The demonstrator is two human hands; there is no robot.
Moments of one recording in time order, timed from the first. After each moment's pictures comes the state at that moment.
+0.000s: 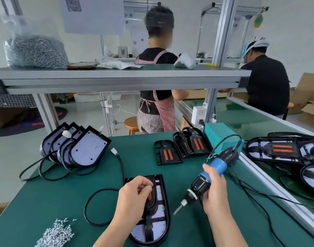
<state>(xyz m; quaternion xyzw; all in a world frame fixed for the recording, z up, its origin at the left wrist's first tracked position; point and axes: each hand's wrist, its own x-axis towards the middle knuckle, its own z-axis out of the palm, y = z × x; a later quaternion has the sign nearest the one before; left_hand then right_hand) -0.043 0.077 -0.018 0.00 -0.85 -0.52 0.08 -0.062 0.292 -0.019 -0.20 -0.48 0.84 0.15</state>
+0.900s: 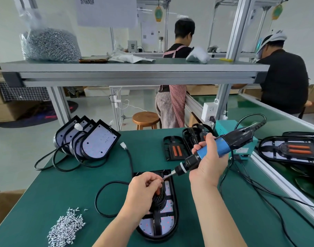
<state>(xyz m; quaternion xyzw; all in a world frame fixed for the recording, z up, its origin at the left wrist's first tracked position) -0.046 0.077 -0.014 0.03 -0.82 -0.57 0.03 -0.098 0.231 0.037 -0.13 -0.32 0.88 0.33</state>
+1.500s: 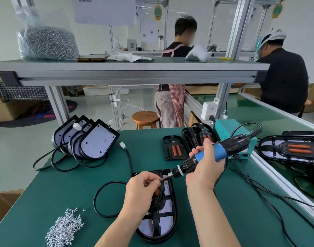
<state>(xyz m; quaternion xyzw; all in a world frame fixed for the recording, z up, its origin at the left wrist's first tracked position) -0.047 0.078 -0.019 0.05 -0.79 -0.60 0.06 -0.100 0.226 0.024 -0.18 -0.31 0.88 0.32</state>
